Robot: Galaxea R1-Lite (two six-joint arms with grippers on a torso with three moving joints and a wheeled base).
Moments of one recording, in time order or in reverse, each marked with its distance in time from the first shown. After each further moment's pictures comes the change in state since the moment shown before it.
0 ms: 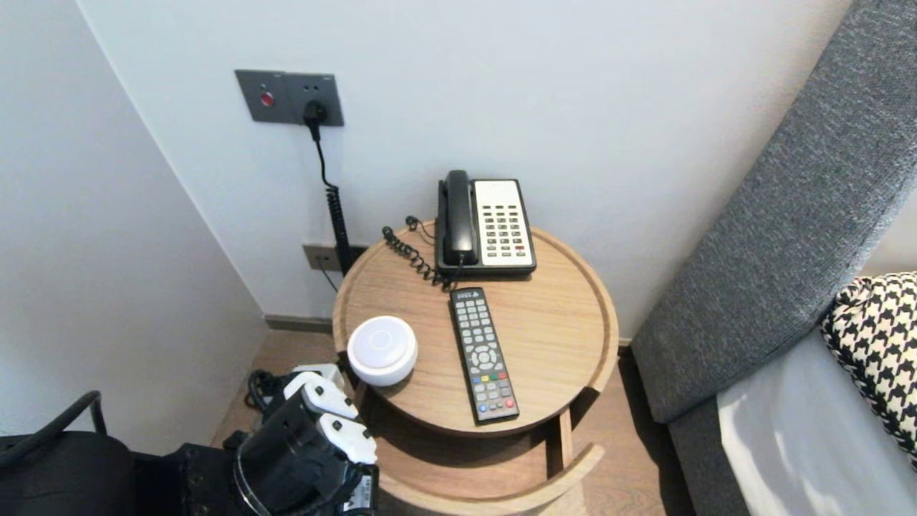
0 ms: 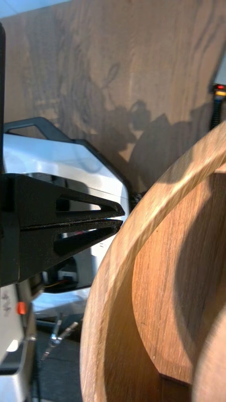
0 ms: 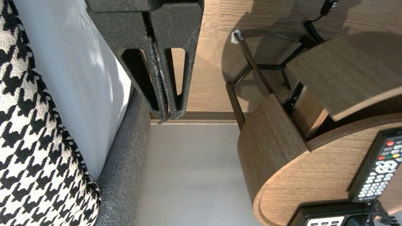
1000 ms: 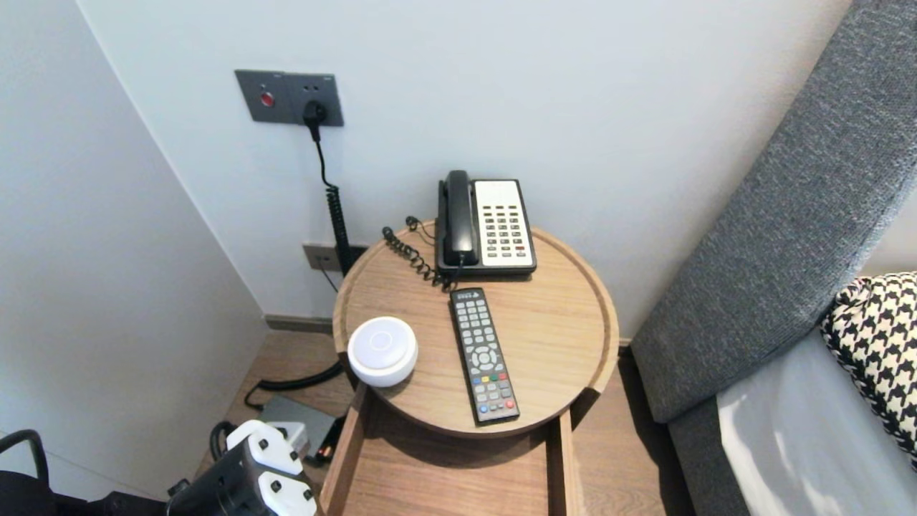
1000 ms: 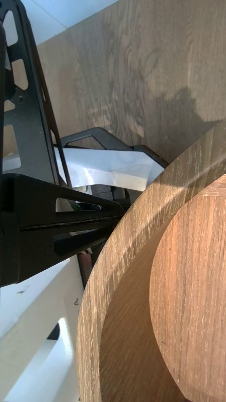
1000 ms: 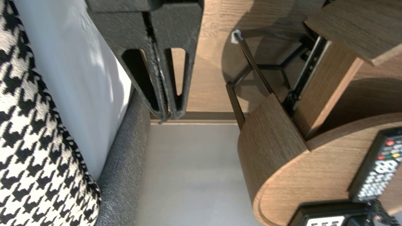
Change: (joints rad) left arm -0.003 -0.115 0.119 0.142 -0.195 -0.015; right arm 0.000 0.000 0.000 0.000 0.000 -0.003
